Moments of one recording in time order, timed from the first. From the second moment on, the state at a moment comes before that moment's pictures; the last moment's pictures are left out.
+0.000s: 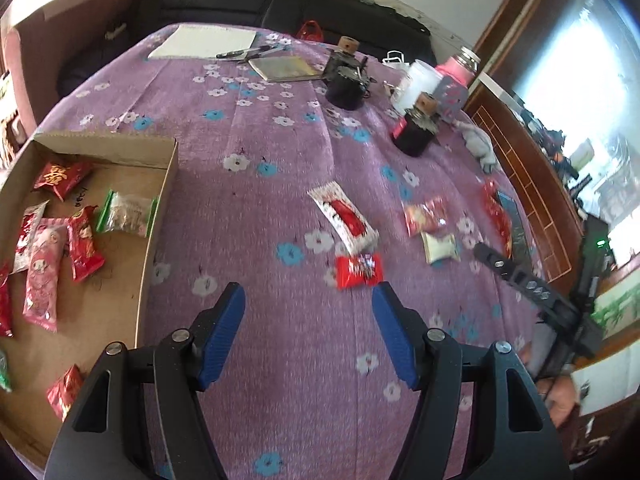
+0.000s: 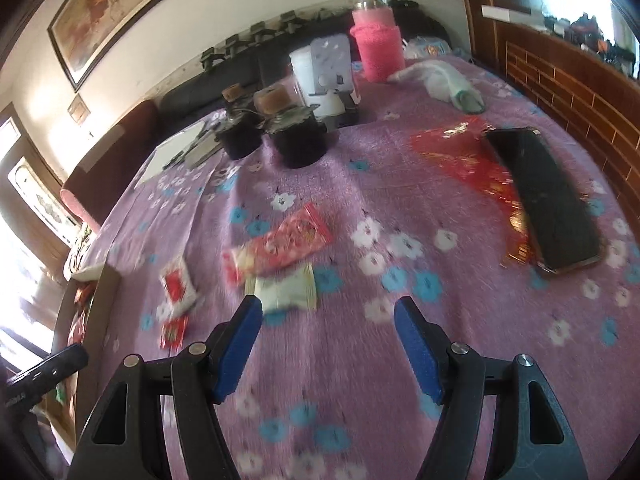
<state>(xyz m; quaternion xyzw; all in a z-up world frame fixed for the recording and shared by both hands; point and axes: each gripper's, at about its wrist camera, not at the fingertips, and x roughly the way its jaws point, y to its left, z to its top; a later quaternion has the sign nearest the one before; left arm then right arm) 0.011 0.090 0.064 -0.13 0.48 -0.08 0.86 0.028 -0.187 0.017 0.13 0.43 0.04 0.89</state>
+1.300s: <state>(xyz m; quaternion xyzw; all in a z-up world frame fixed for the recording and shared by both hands) 0.054 -0.003 0.014 0.02 0.49 -0.09 0.87 0.017 -0.138 -0.006 0.03 0.46 0.09 0.88</state>
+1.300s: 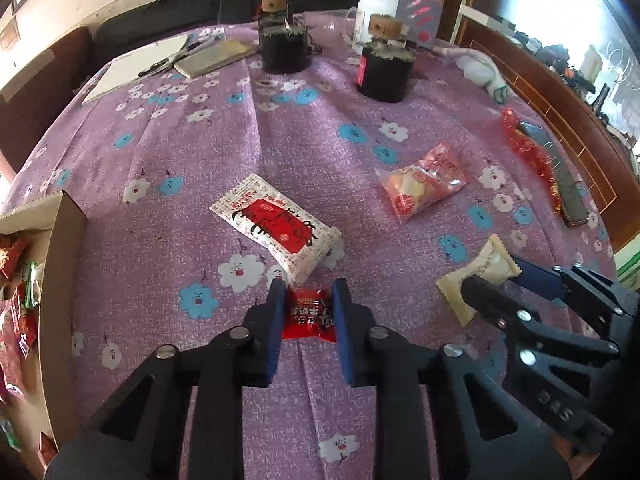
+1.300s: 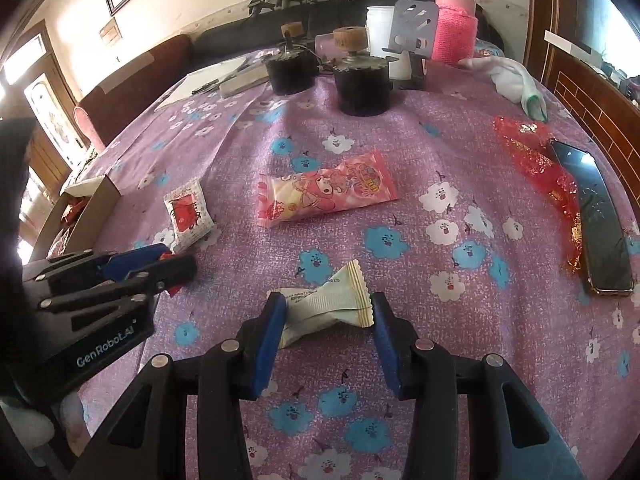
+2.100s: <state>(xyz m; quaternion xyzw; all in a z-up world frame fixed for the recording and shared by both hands) -0.021 0.040 0.051 -0.10 0.46 -0.14 0.87 0.021 -0.153 -0.006 0.08 0.45 0.09 0.88</state>
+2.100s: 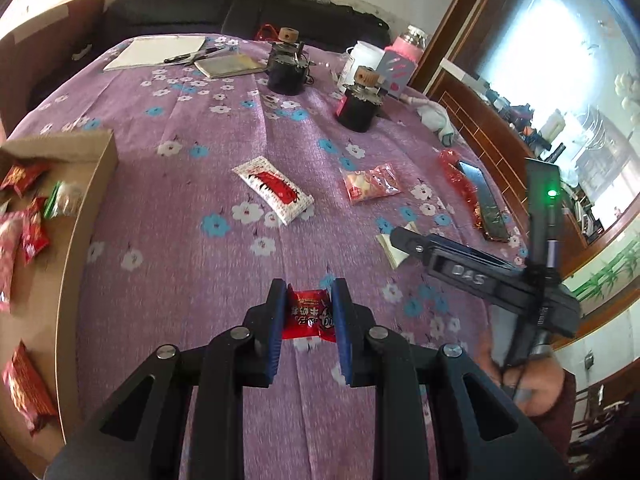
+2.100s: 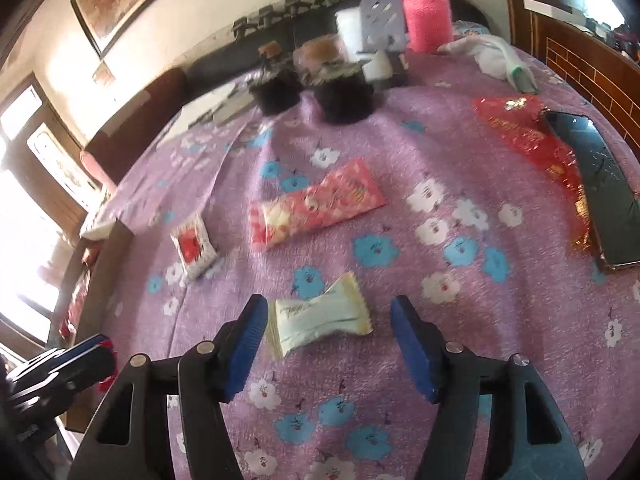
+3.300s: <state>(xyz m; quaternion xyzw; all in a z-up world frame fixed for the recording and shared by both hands) -0.120 0.224 0.065 -0.26 0.38 -0.09 0.88 -0.001 -0.062 -0.006 -0.07 0.47 0.14 0.87</state>
